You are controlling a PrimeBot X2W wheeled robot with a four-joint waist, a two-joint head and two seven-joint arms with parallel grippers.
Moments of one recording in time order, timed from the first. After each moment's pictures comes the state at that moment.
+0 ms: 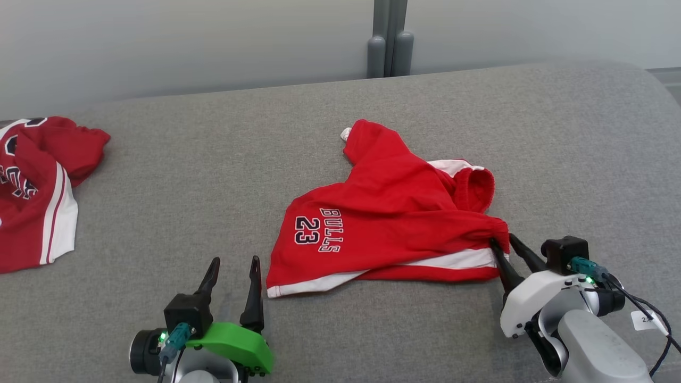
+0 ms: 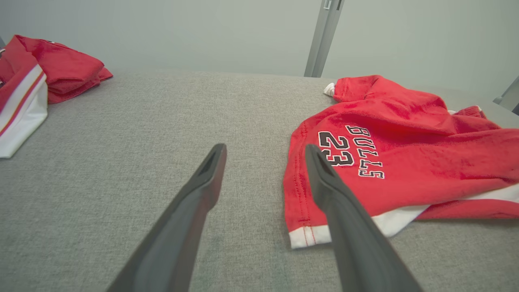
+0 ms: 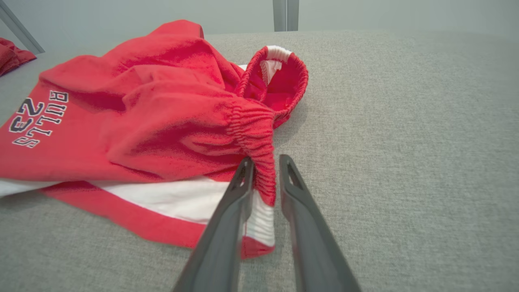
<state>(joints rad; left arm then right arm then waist) -0.13 0.05 -0.27 0.42 -0.30 0.04 -0.26 -0.39 -0.20 0.33 0.79 0.38 0.13 -0.26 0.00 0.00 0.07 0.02</state>
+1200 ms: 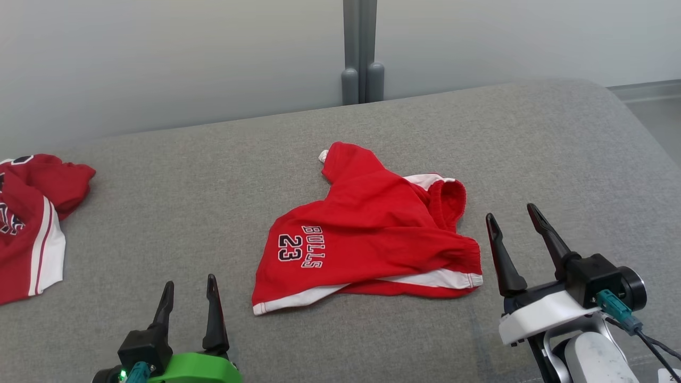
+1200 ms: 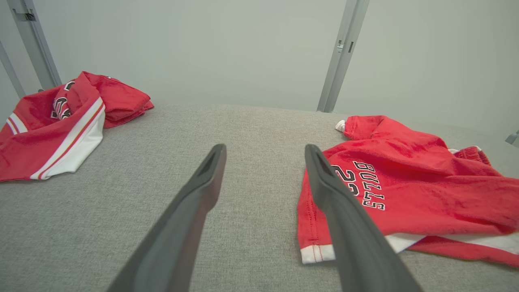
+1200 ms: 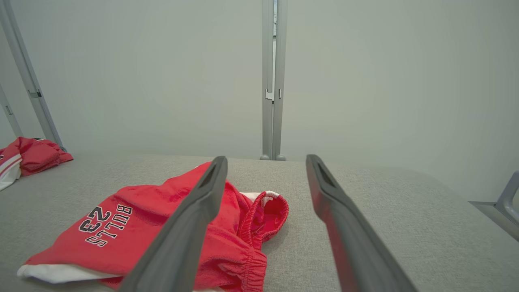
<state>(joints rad) 0.03 0.05 -0.14 0.23 -0.27 0.08 -0.26 -0.09 -0.09 0.09 0.14 0.09 0.13 -0.26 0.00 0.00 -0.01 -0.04</state>
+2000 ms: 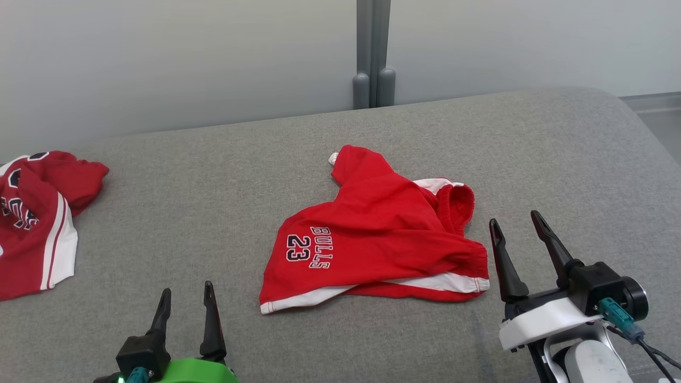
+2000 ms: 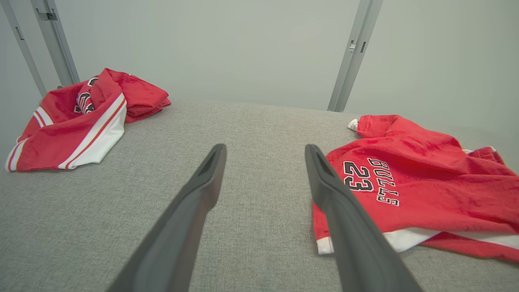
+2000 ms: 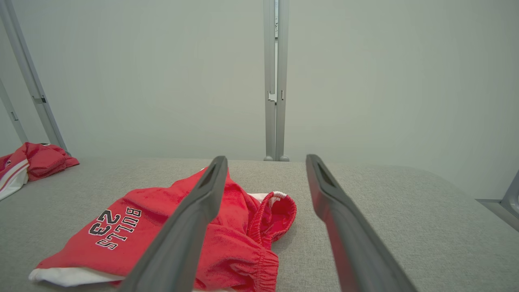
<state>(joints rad) 0.04 0.05 -0.13 0.23 -0.27 0.08 -0.26 -0.06 -0.05 0.06 0.12 0.07 0.13 -0.26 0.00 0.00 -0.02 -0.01</state>
